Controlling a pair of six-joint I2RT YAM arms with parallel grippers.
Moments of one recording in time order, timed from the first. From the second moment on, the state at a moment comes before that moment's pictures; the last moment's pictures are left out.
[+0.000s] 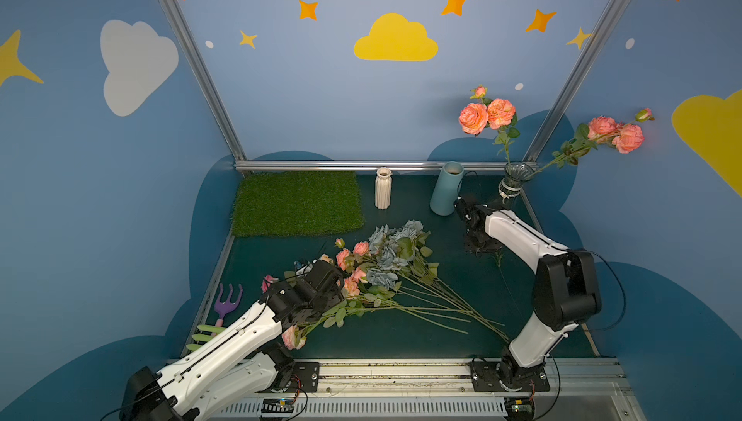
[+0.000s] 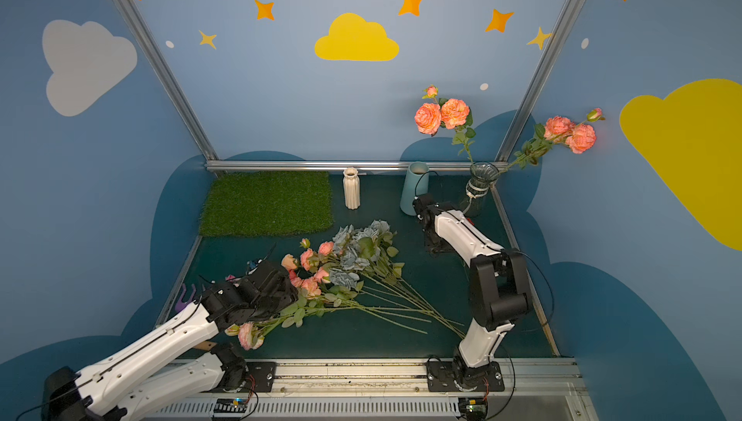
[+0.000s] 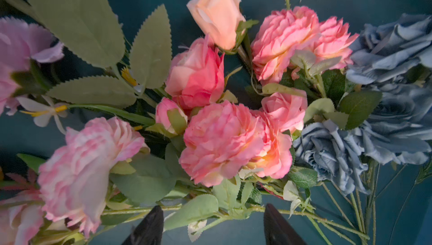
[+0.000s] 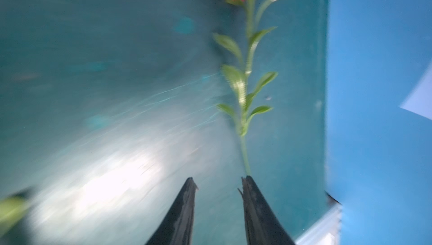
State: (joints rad) left arm -0.74 0.92 0.68 -0.89 -0.17 -1.21; right arm 0.34 1.66 1.30 -1.03 0.42 0.34
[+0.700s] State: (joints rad) left arm -1.09 1.17 0.67 -0.63 -0.19 -1.66; right arm 0.48 1.31 1.16 -0.91 -0.05 0.27
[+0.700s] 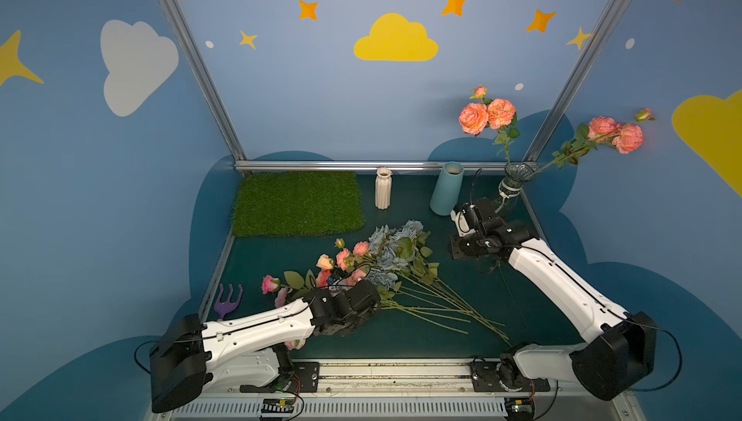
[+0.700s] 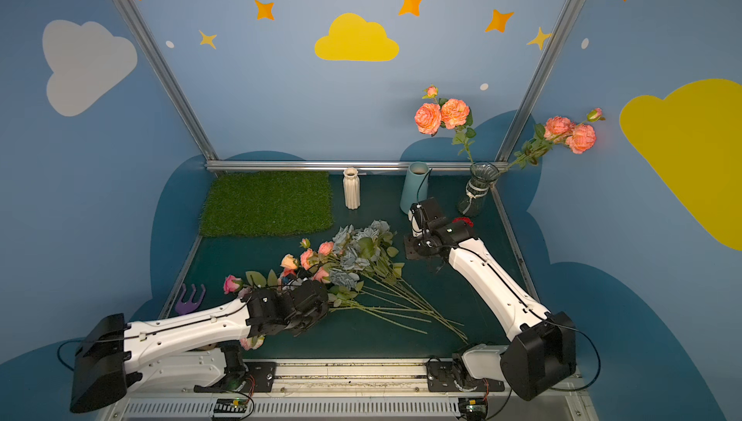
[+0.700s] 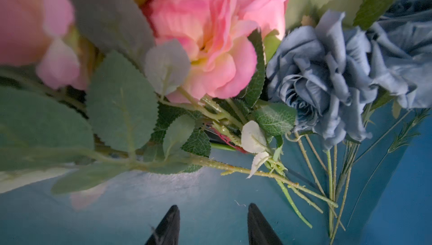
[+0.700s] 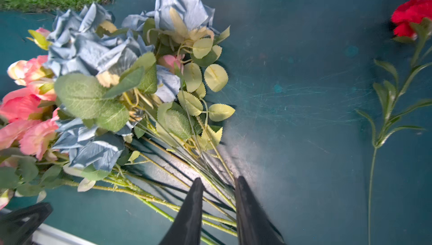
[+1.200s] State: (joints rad) left arm -1.16 1.15 0.51 -0.38 -0.34 -1.92; right arm 0.49 1.23 1.11 -0.85 -0.15 0.28
